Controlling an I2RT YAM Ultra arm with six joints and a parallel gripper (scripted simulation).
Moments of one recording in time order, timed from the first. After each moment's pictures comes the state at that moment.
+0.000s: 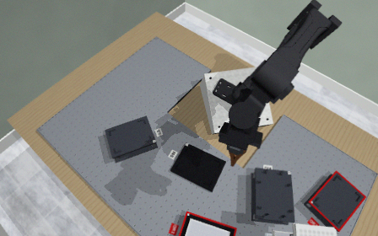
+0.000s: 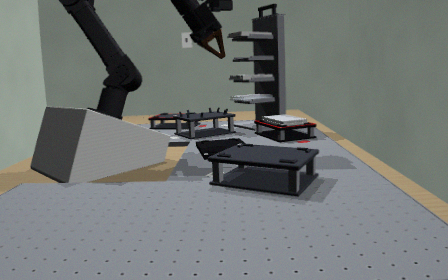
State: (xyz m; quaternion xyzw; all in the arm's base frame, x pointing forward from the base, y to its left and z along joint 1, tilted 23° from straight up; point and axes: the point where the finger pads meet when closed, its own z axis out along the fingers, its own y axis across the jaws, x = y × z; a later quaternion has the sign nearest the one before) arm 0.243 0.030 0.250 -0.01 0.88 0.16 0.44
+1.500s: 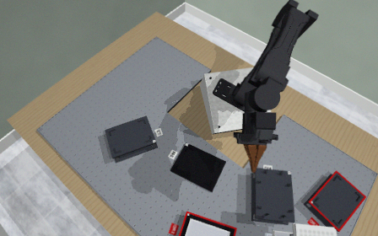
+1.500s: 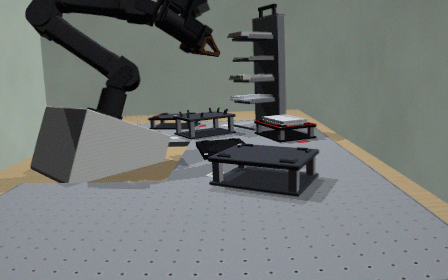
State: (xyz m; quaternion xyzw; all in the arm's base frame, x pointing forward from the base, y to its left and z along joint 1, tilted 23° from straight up) arm 0.234 0.080 0.269 -0.14 0.74 0.19 0.63
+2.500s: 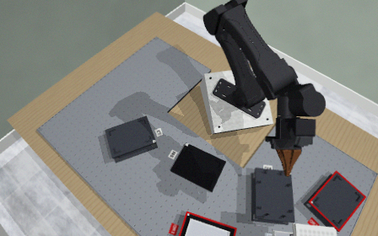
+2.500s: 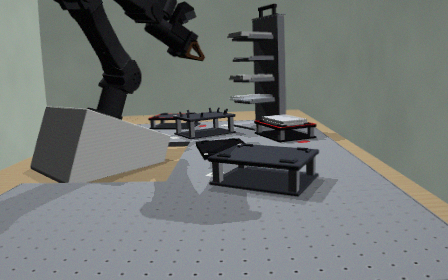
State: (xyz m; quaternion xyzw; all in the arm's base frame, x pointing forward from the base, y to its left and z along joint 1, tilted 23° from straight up) arm 0.201 0.163 0.271 -0.15 0.75 0.19 0.62
